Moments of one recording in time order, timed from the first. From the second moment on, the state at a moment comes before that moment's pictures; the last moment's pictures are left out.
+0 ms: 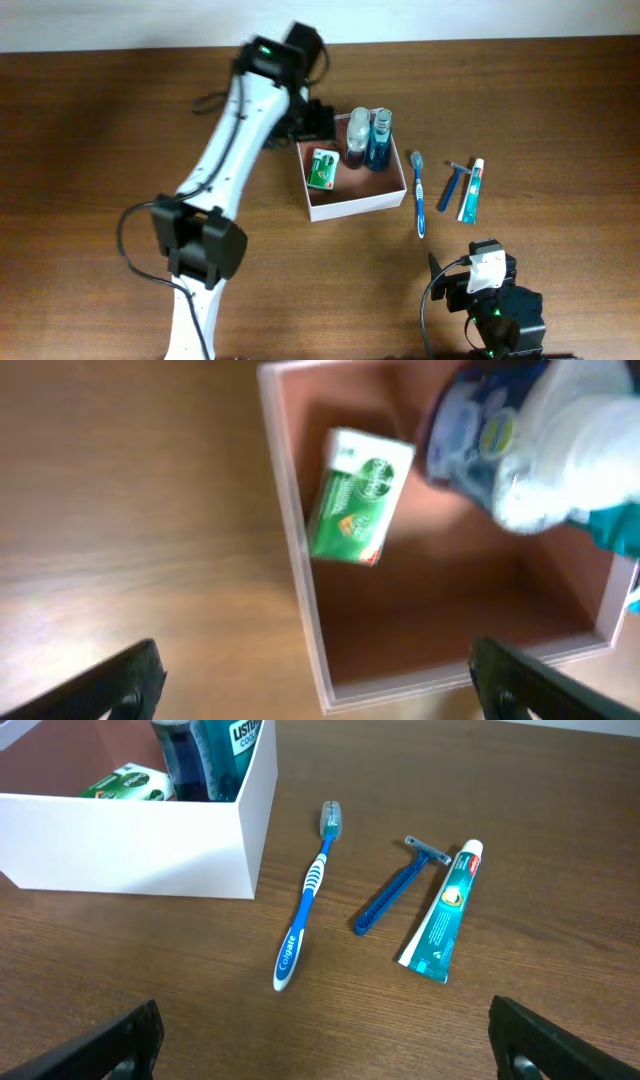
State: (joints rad) left arm -0.41 2.28 2.43 -1.60 0.09 -0.43; right arm 0.10 0.01 0.16 -0.60 -0.04 -0.06
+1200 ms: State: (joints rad) left arm -0.12 2.08 2.54 -1.69 -0.14 -0.30; right arm 0.10 0.14 0.40 -0.53 -0.25 0.32
